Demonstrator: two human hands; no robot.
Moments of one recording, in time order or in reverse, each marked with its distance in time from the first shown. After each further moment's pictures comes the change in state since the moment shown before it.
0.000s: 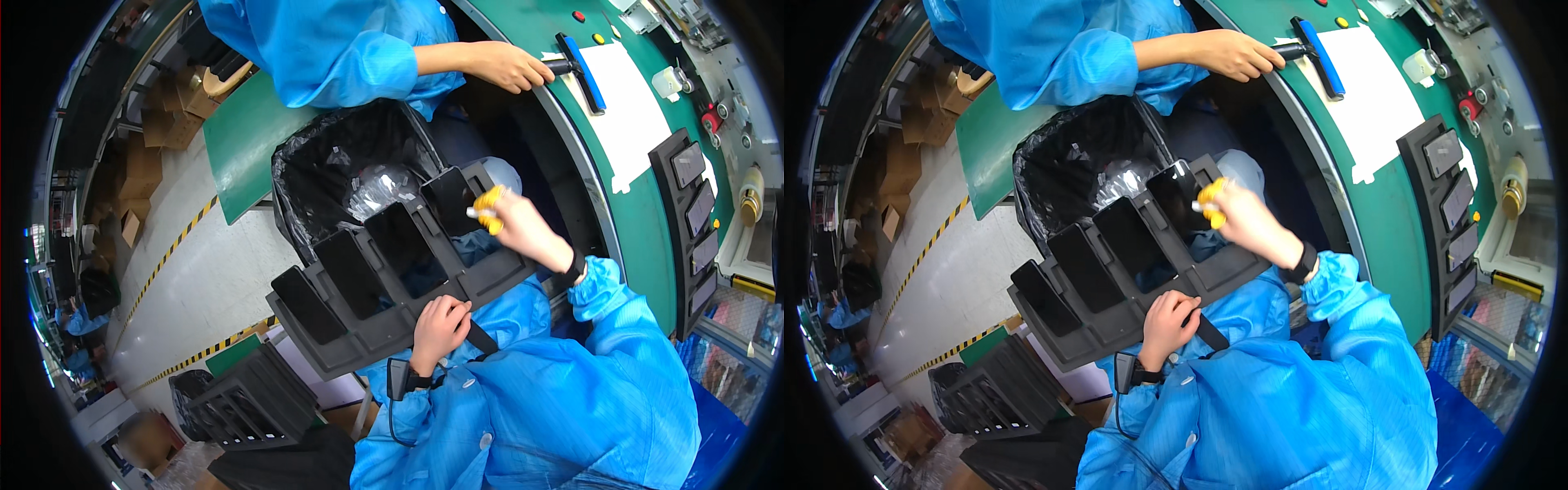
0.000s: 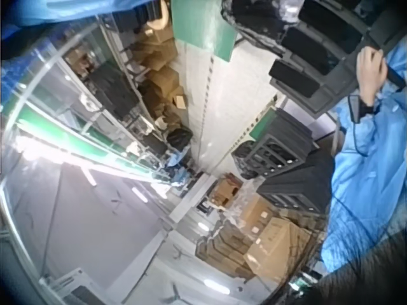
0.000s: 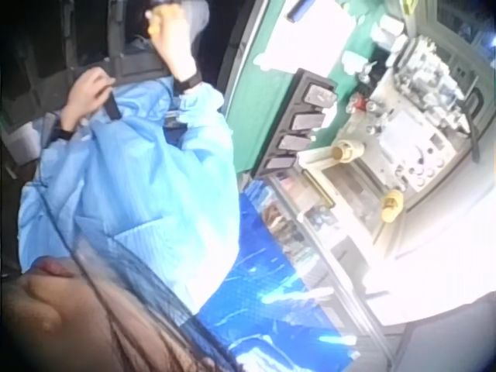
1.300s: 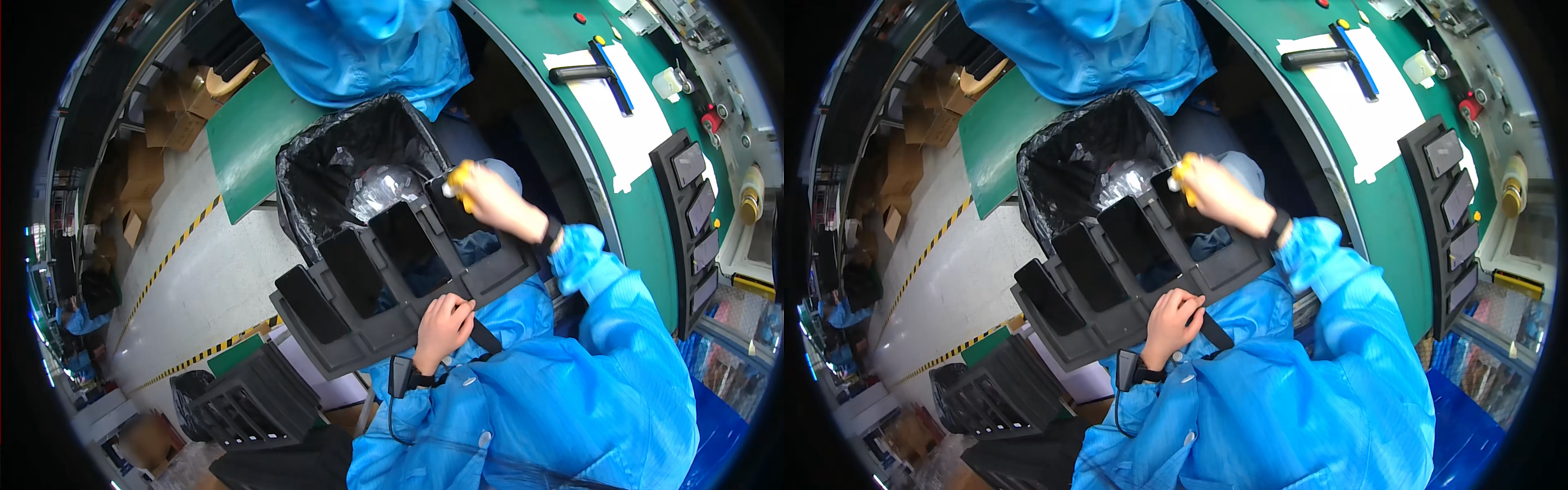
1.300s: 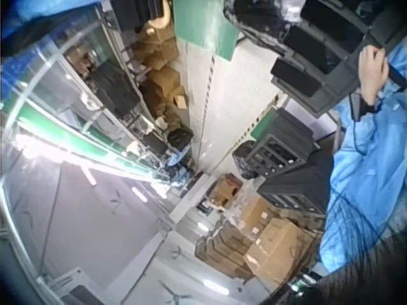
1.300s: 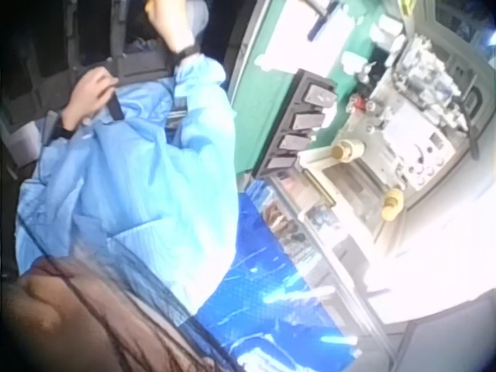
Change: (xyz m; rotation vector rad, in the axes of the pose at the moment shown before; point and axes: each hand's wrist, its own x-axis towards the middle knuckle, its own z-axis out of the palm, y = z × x) left_hand 0.003 -0.002 0.001 -0.011 -0.014 0.043; right_hand 0.056 0.014 0.022 -0.126 0.004 -0.248
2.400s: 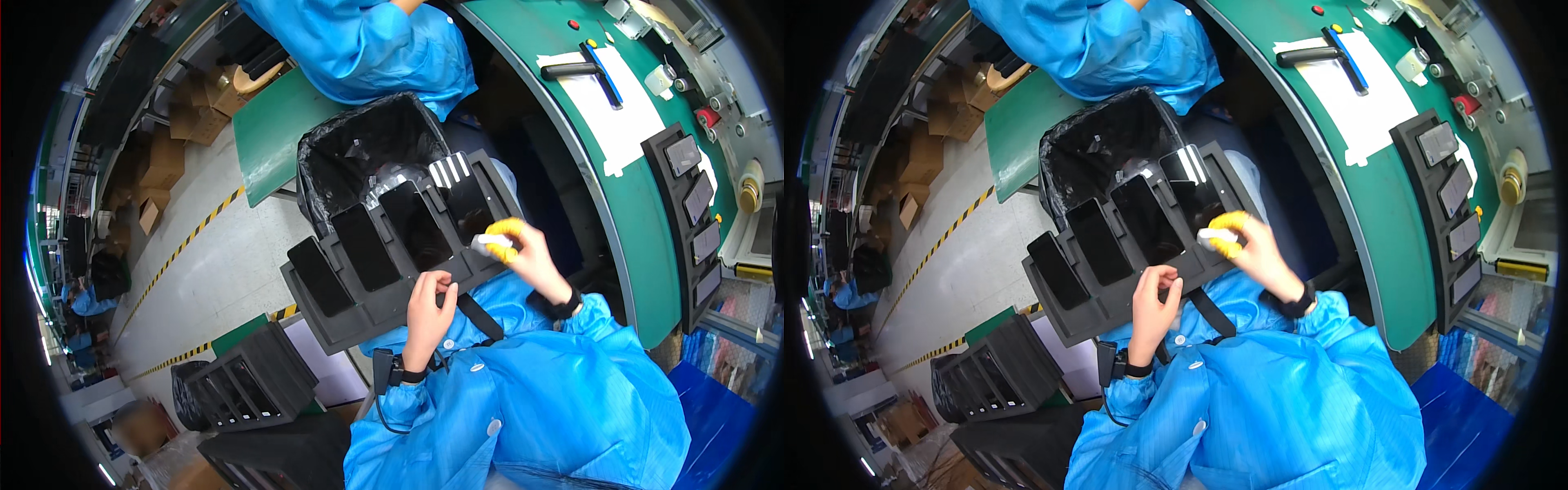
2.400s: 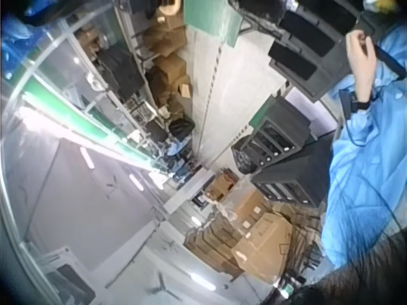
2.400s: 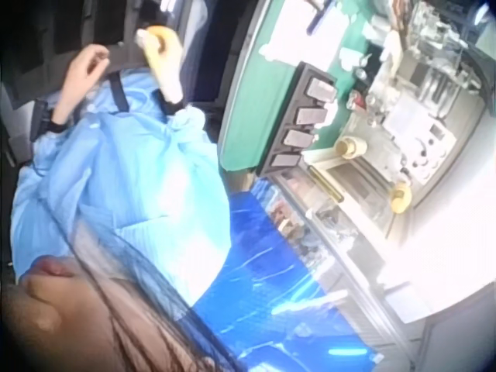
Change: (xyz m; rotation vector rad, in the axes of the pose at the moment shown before) left_hand -0.010 0.040 -0.033 -0.212 0.204 -0.396; right_hand -0.112 -0.105 -0.033 0.672 0.217 0.445
